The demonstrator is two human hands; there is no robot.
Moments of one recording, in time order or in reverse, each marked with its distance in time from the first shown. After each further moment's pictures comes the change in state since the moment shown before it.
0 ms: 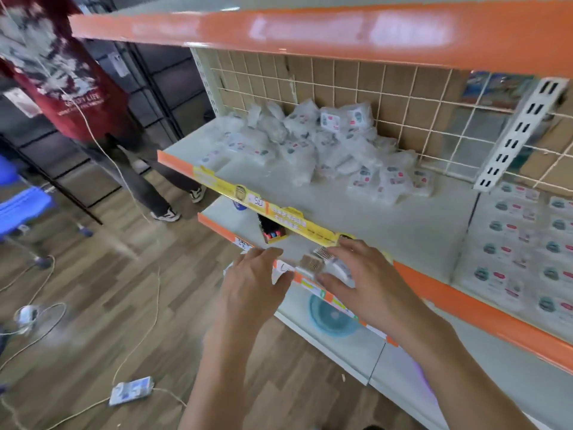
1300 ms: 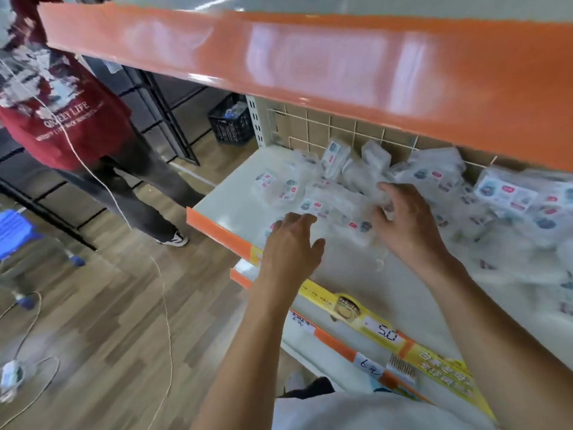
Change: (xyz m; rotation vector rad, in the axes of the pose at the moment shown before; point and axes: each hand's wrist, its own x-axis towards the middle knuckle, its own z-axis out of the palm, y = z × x) left_hand 0.377 -0.164 -0.057 -0.086 -0.003 0.167; right_hand 0.420 -0.068 0.056 0.000 0.396 0.172
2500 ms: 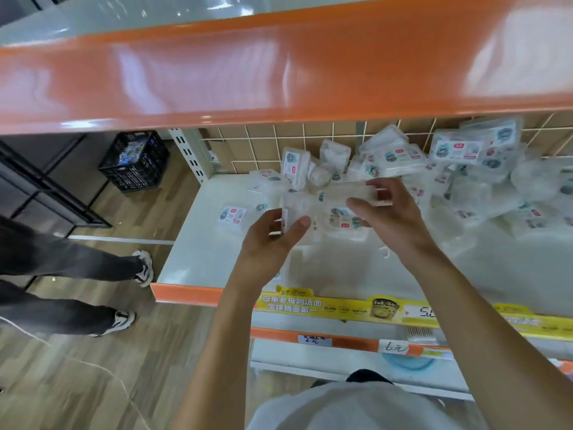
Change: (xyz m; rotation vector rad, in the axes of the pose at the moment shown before) left_hand 0.068 -0.058 -0.046 -0.794 -0.399 0.001; right_hand -0.013 -0.046 0.032 0.657 0.332 0.561
